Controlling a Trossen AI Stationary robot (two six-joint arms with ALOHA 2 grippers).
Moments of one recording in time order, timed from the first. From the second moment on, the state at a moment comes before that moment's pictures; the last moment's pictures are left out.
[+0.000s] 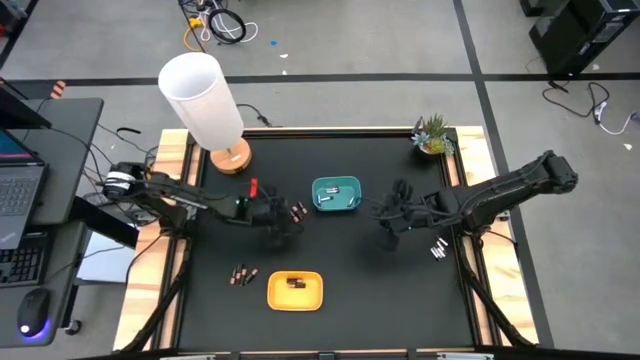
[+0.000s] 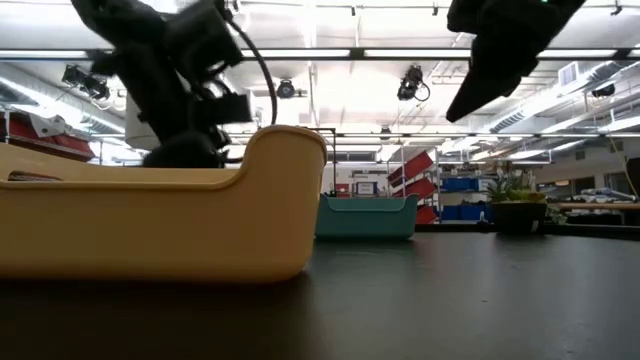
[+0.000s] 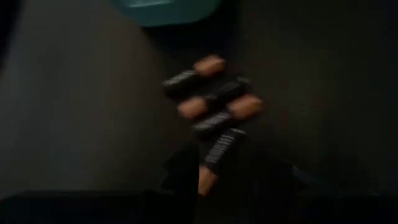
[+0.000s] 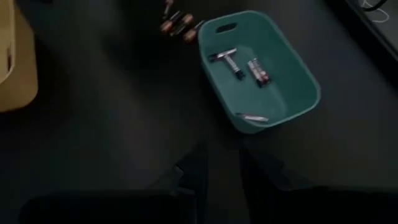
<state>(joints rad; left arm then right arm) -0.05 1.48 0.70 -0.22 -0.37 -0.05 0.24 1.21 0.86 -0.59 0.44 0.45</state>
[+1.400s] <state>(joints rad) -0.55 1.56 0.86 -0.65 -0.06 -1.14 0.22 1.20 0.80 -0.41 0.52 0.26</state>
